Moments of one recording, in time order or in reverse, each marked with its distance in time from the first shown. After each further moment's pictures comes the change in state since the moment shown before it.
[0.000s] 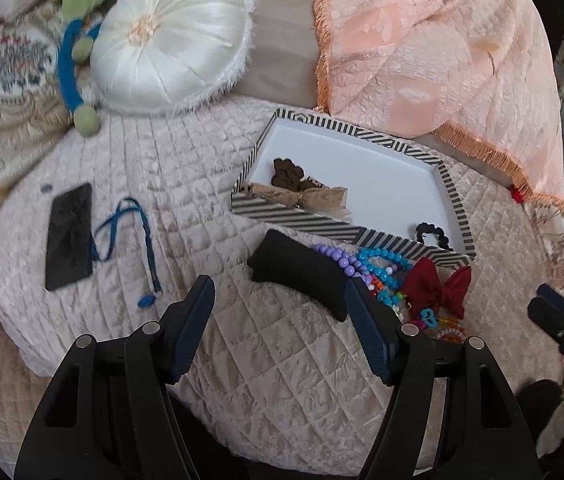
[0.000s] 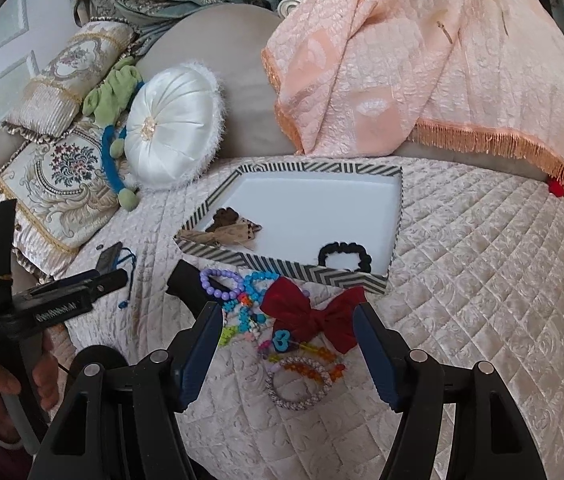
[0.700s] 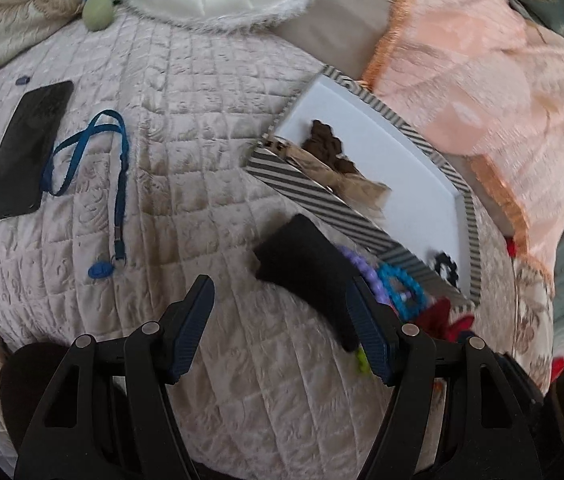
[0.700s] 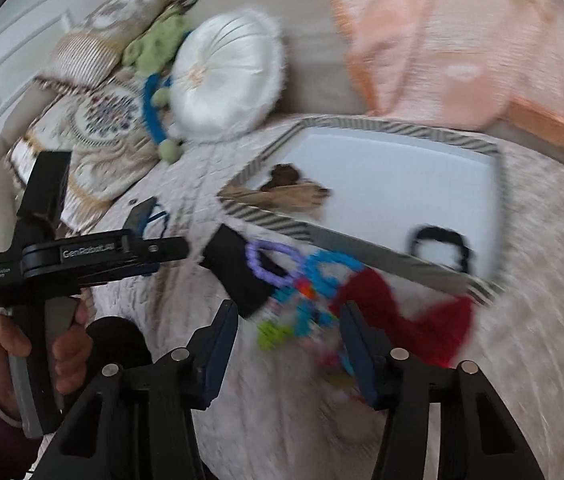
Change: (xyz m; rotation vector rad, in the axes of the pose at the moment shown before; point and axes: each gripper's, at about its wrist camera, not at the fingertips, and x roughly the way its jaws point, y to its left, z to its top) left arm 0.073 0.041 0.014 -0.305 0.168 -0.098; right arm 0.097 0.046 0.010 -0.130 0.142 0.217
